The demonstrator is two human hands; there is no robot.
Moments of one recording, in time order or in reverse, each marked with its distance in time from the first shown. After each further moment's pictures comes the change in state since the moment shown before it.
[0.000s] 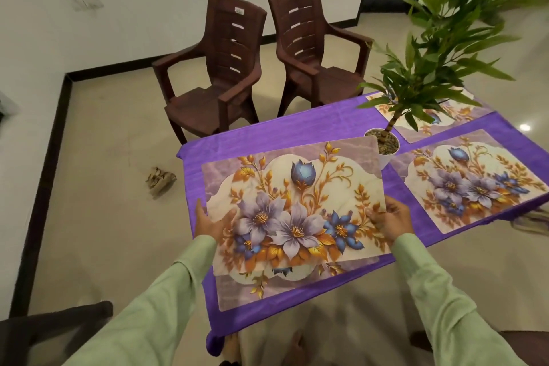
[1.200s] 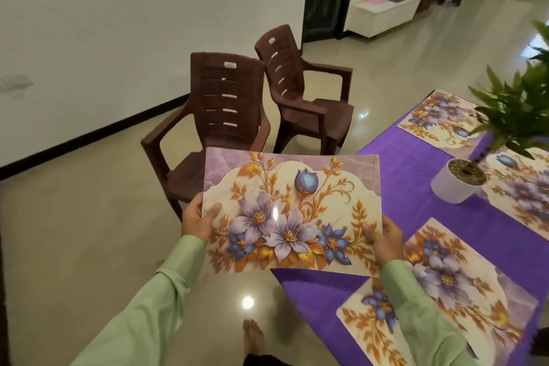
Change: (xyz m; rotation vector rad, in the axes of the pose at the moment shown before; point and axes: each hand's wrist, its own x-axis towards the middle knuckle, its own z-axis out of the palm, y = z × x) left_hand 0.377 0.172 -0.199 -0.104 -0.339 0.431; right_hand 0.032 -0.074 0.402 0.148 0.441 -0.056
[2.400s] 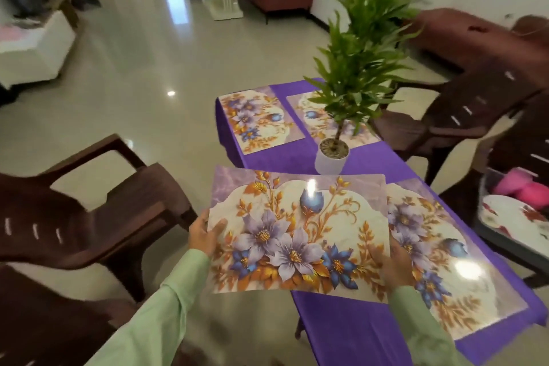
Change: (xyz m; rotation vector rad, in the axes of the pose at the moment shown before) left_hand 0.365 0.074 0.390 0.144 -1.244 0.099; right_hand 0.083 -0.032 0.111 0.151 1.192 0.242
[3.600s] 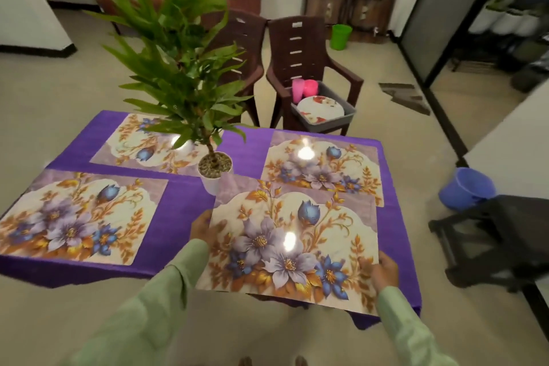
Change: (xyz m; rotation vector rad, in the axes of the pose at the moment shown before) left_hand 0.207 0.036 0.203 0.483 -1.060 0.148; right_hand -0.124 0.020 0.130 0.443 1.085 0.589
